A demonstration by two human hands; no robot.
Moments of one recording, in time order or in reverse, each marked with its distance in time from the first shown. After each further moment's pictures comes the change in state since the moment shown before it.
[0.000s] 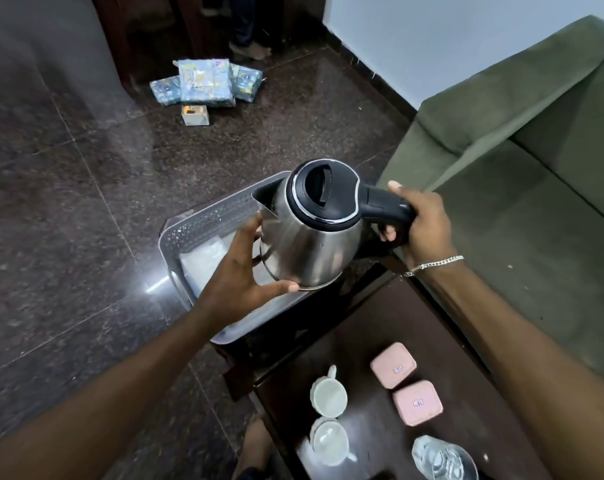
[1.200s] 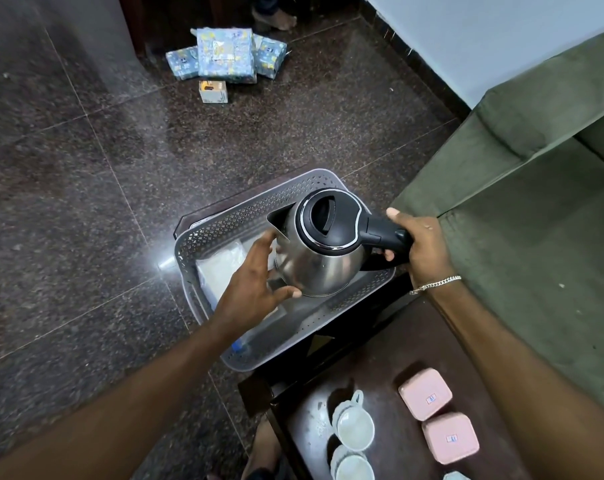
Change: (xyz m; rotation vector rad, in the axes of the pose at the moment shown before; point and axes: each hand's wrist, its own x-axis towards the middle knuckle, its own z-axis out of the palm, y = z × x) left_hand 0.018 -0.077 -0.007 0.118 -0.012 -0.285; right_hand 0.054 0.083 0.027 -0.118 -0.041 0.092
